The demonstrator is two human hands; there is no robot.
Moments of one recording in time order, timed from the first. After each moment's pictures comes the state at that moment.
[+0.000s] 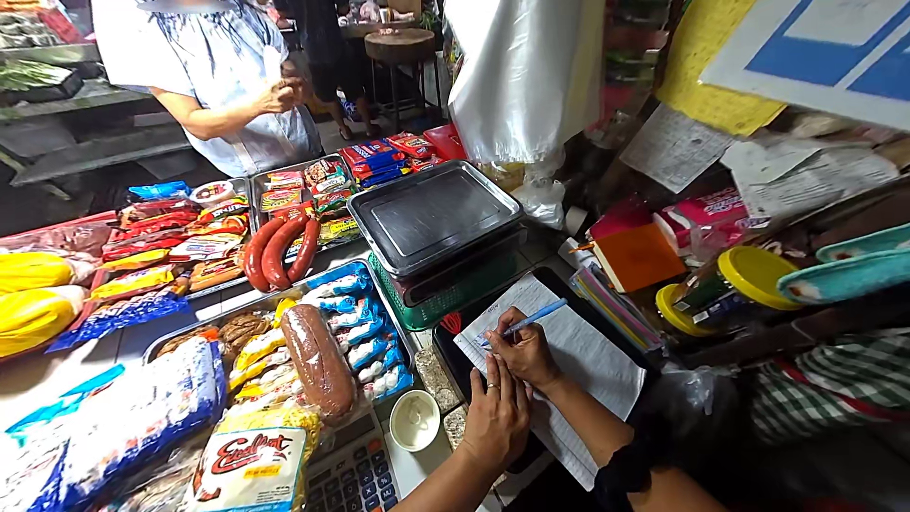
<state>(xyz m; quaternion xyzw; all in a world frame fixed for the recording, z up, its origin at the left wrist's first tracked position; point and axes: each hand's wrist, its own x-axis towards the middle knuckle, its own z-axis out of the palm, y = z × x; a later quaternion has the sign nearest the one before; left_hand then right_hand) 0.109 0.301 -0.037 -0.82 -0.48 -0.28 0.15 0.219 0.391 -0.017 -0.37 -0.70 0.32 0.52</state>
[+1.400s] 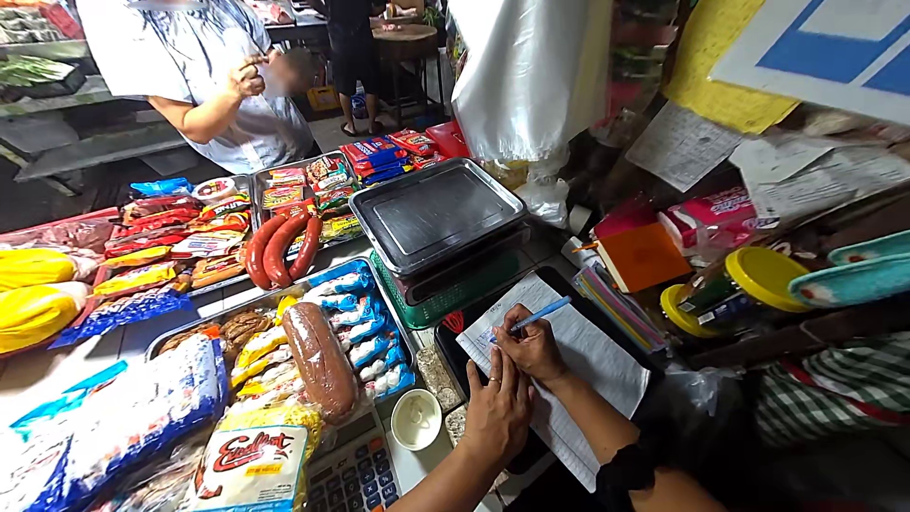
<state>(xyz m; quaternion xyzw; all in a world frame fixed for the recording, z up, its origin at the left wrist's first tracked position) 0.109 0.305 -0.031 -0.83 -0.49 -0.25 0.07 0.227 0.399 -0.017 -0.39 -0.71 0.28 0.51</state>
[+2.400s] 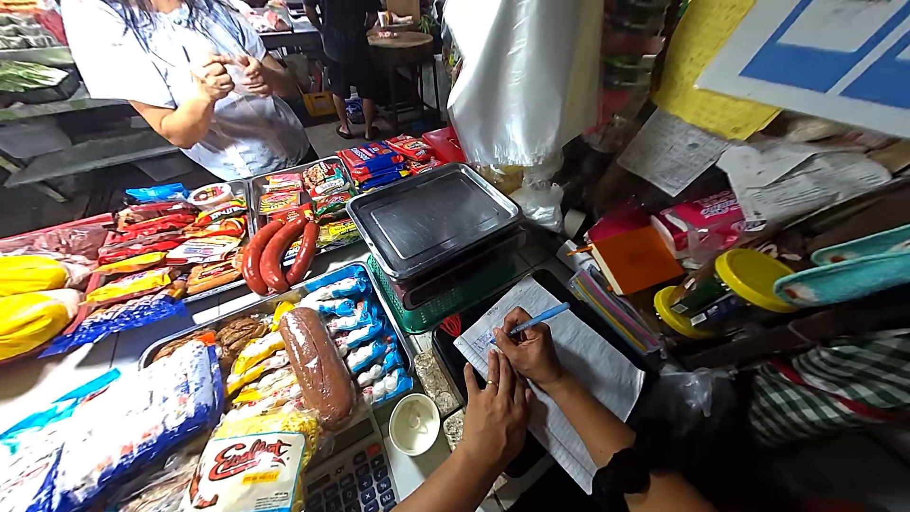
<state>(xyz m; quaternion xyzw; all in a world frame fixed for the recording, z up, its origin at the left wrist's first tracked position) 0.108 0.304 -0.030 -0.83 -0.50 -0.24 0.09 0.228 0.399 -0.020 -0.40 -0.70 0.25 0.53</state>
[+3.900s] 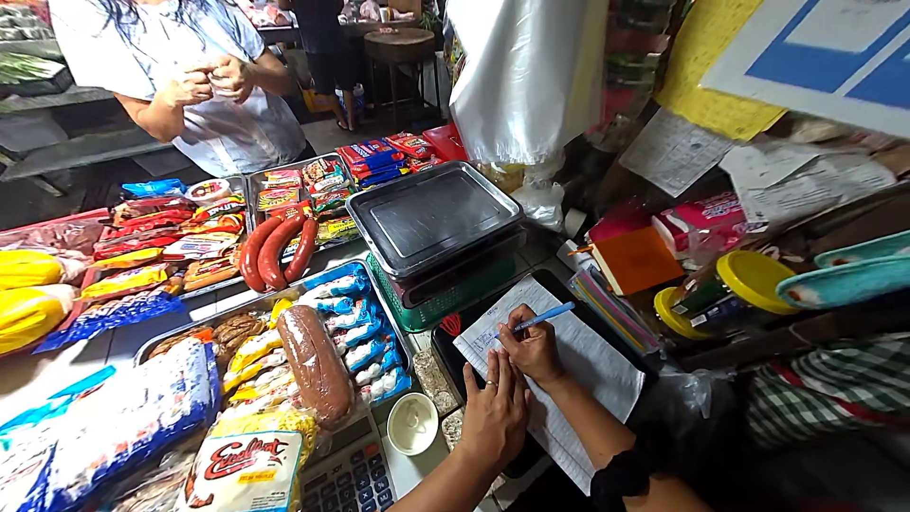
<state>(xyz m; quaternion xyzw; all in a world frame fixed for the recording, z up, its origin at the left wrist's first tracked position) 0.109 0.305 -0.033 -0.82 -0.50 -0.25 0.11 0.227 0.399 -0.018 -0.44 -0.68 0.22 0.54</state>
